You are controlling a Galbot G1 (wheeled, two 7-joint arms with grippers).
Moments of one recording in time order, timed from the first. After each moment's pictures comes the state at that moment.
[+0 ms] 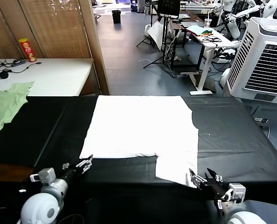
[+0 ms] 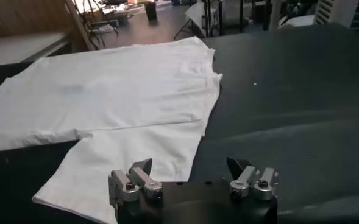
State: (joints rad) left arm 1.48 -1.08 -0.57 -2.04 -0.82 0.47 -0.23; right arm -1.62 1.34 0.67 2.17 0.39 -0.58 0.00
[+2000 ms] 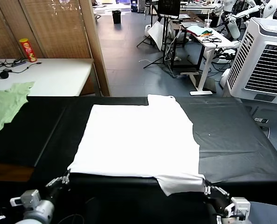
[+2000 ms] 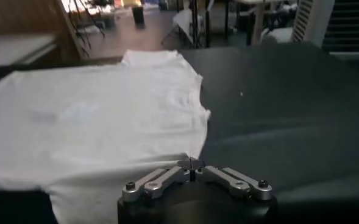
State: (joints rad) left arm 1.66 -1.15 -0.67 -2.18 -0.65 0.33 -0.20; right arm -1.53 1.28 0.64 2.17 0.41 -0.50 0.05
